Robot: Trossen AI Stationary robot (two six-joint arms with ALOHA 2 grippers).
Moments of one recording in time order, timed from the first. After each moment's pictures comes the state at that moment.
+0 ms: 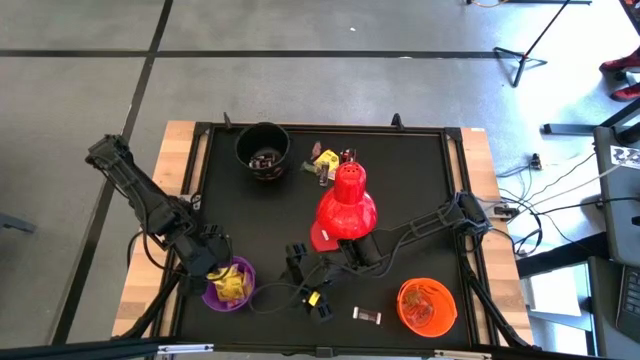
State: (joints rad) left arm -0.73 1.11 1.00 -1.03 0.04 -0.78; right arm 0.40 2.10 2.02 -0.52 -0.06 -0.03
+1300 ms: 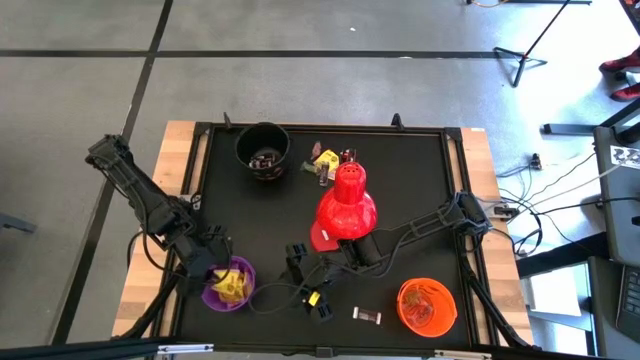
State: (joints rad) left arm -0.73 1.11 1.01 -1.01 0.00 -0.67; right arm 0.40 2.10 2.02 -0.52 -0.06 -0.03
